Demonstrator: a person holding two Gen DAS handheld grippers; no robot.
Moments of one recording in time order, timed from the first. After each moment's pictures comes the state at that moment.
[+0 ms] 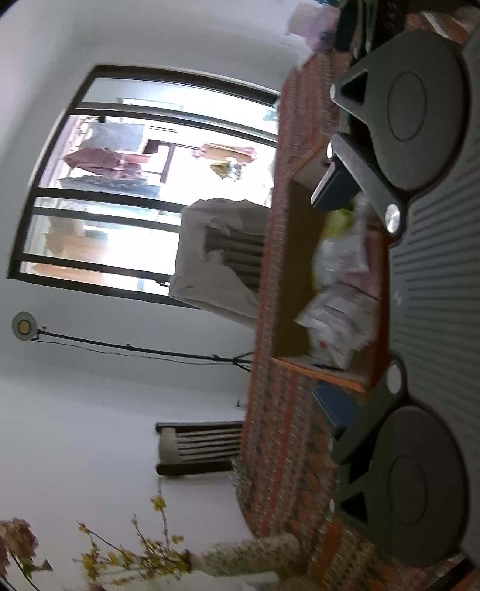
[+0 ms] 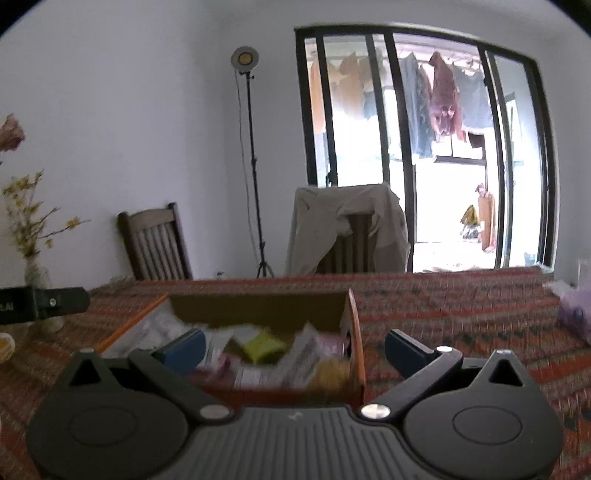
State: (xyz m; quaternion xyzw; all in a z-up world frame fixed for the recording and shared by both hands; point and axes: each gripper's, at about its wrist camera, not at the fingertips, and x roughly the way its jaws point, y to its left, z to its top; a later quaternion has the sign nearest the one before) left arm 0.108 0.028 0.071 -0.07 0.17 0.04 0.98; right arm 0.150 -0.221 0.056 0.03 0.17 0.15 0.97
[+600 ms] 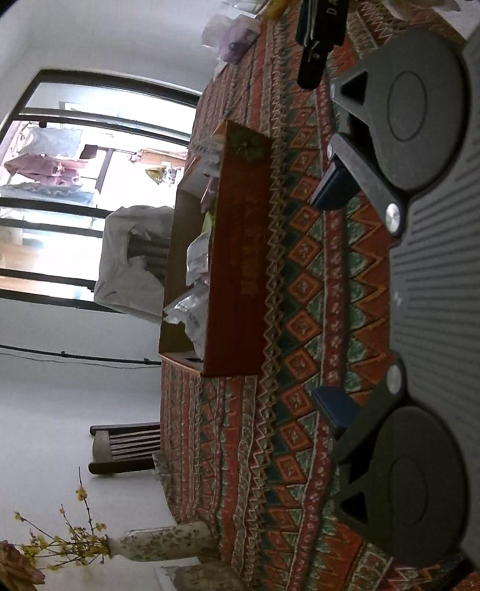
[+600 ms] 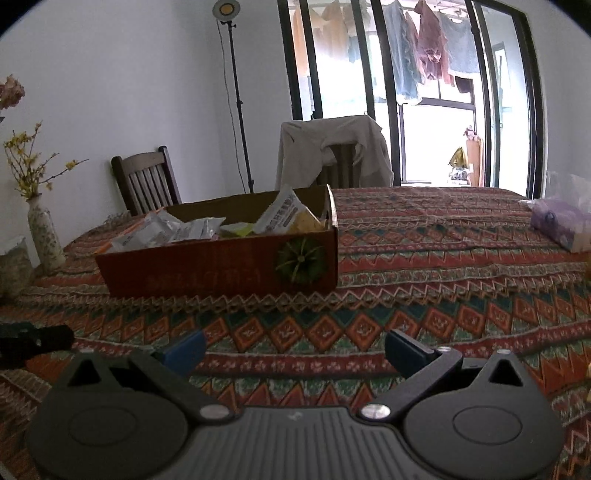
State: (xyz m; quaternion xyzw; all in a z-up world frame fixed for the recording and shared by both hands) left arm 0.030 0.018 -0.001 -0.05 0.26 0.02 0.96; right arm 0.078 -0.238 -0.003 0.04 0.26 0.13 0.96
